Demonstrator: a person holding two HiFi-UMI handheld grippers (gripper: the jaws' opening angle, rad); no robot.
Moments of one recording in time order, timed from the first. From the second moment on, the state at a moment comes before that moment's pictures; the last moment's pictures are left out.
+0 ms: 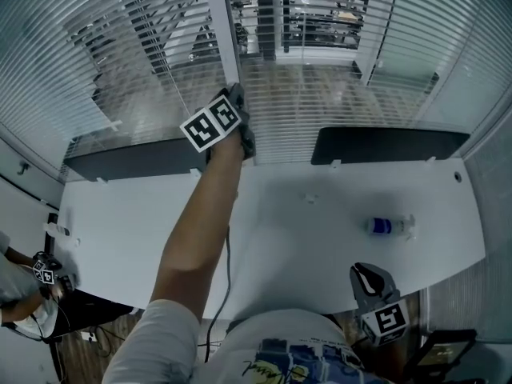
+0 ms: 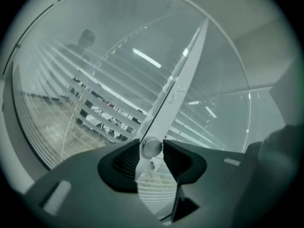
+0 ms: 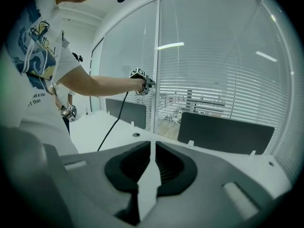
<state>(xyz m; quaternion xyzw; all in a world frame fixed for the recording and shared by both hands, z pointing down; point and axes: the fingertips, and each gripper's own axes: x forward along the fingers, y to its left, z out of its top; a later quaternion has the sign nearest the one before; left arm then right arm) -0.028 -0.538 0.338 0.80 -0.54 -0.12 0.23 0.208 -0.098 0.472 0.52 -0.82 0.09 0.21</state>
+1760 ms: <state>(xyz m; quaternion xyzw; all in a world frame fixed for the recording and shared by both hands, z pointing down) -0.010 -0.538 0.343 0.75 -0.56 0.27 -0.24 0.207 -0.097 0.473 0.53 -0.82 0.09 0.21</state>
